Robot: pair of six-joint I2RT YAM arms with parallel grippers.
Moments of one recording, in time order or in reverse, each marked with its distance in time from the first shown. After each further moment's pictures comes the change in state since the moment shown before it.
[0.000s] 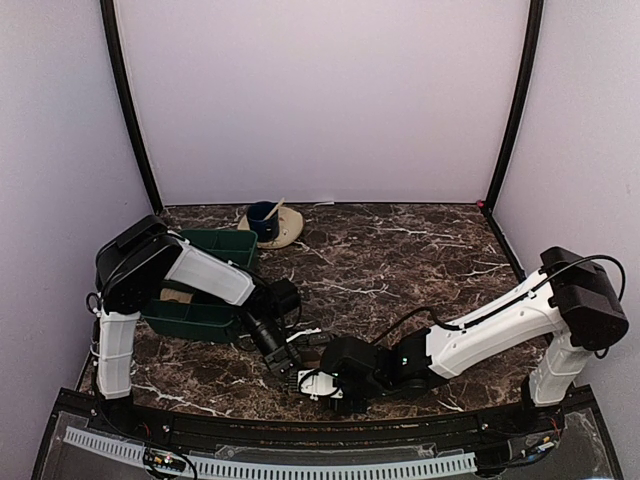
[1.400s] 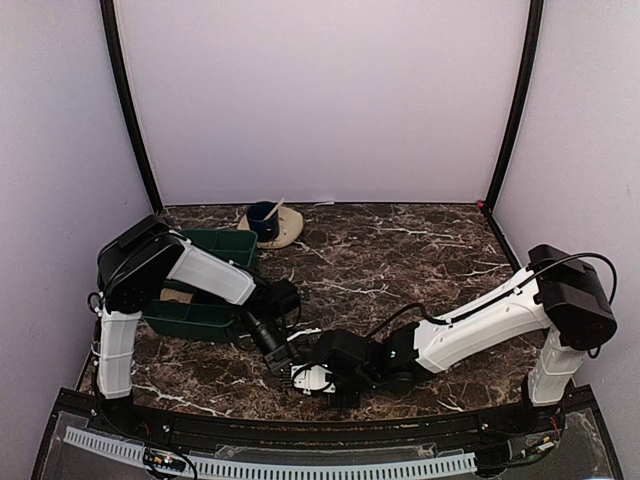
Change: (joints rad) left arm 0.008 0.012 0.011 -0.018 0.012 0.006; right arm -0.040 0.062 0.063 -0.021 -0.053 -0.024
